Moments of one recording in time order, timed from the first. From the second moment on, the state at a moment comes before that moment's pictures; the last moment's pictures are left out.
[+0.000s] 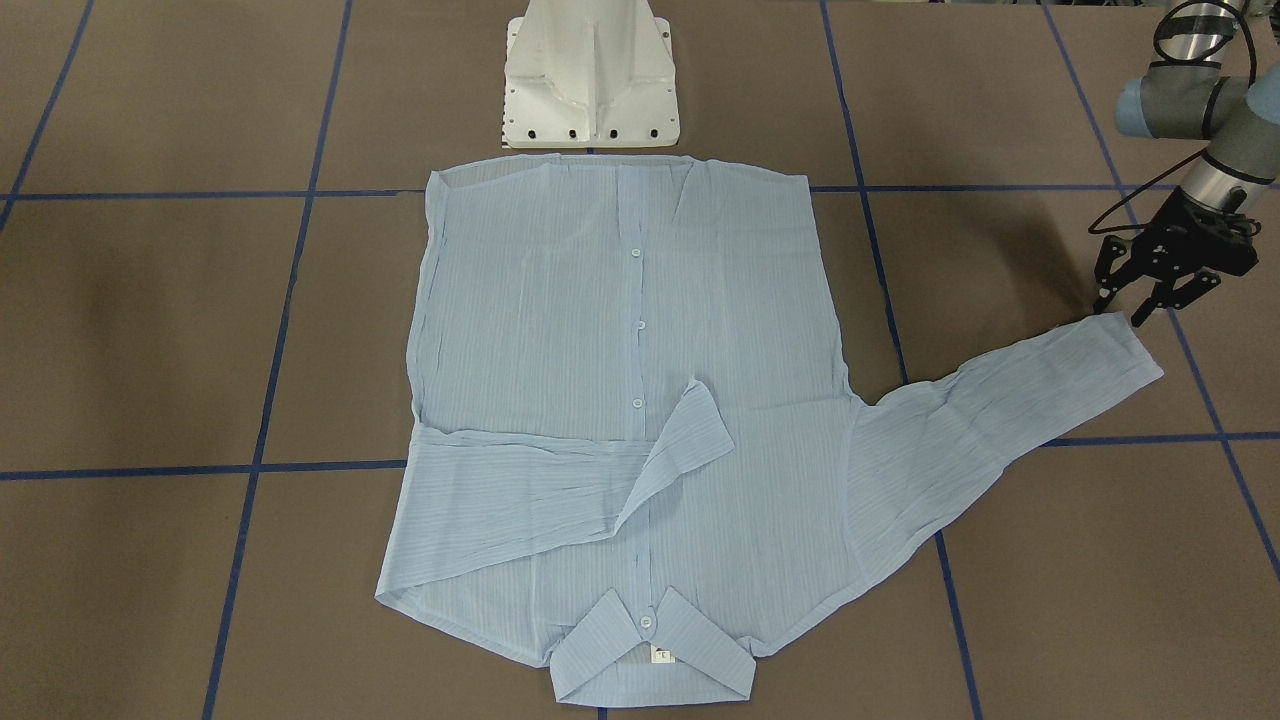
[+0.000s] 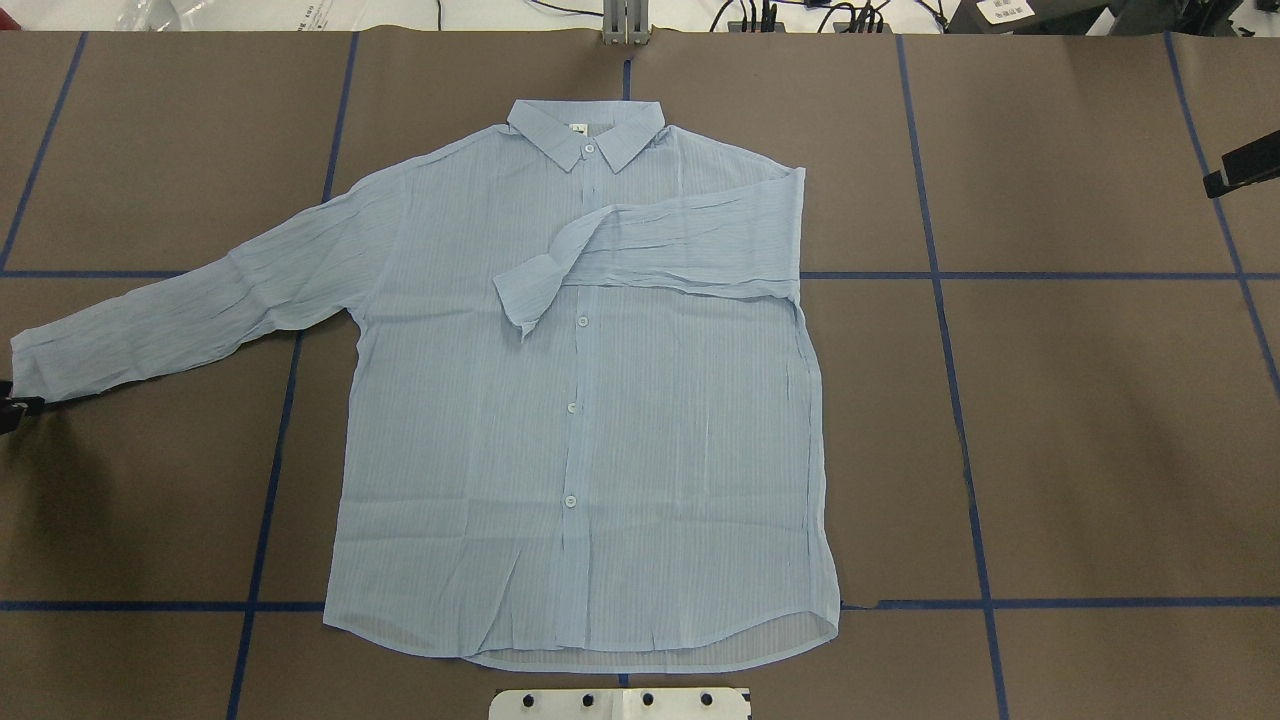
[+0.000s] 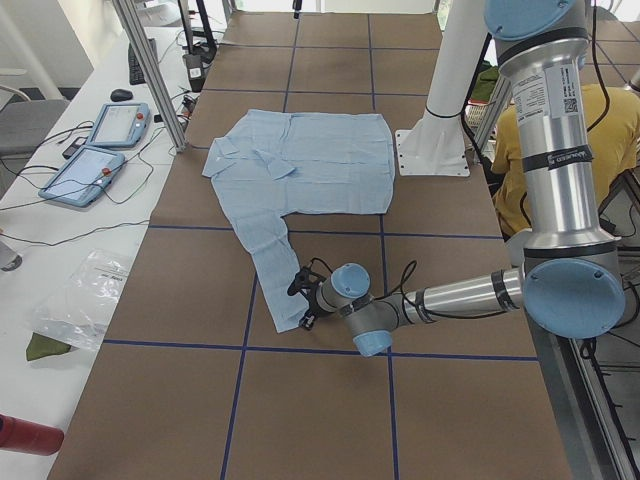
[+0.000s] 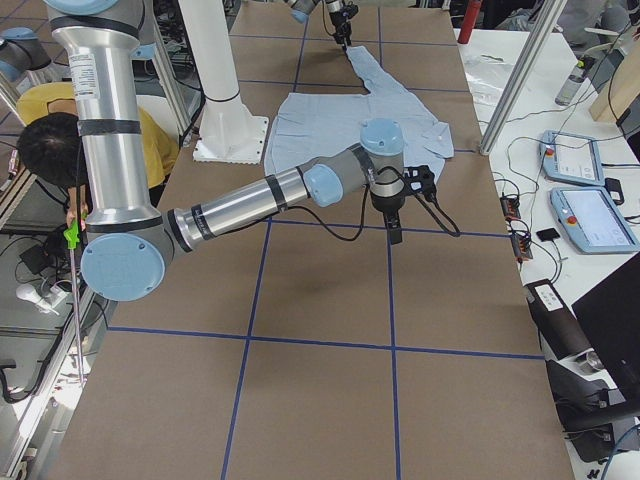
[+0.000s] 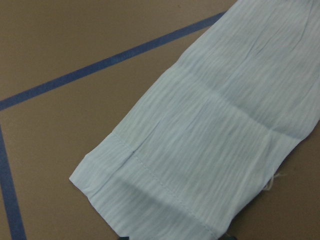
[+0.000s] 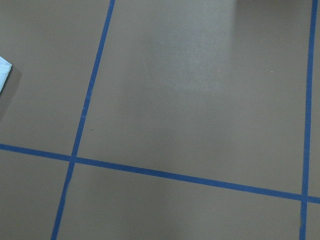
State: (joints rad) left arm -0.94 -1.35 -1.38 -2.91 -1.97 -0.54; right arm 1.33 -1.48 1.89 -1.44 2.27 0.38
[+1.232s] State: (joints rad) left arm -0.95 -1.38 -1.42 -2.91 -2.02 -0.52; right arm 1.33 -1.48 1.88 -1.44 2.27 0.39
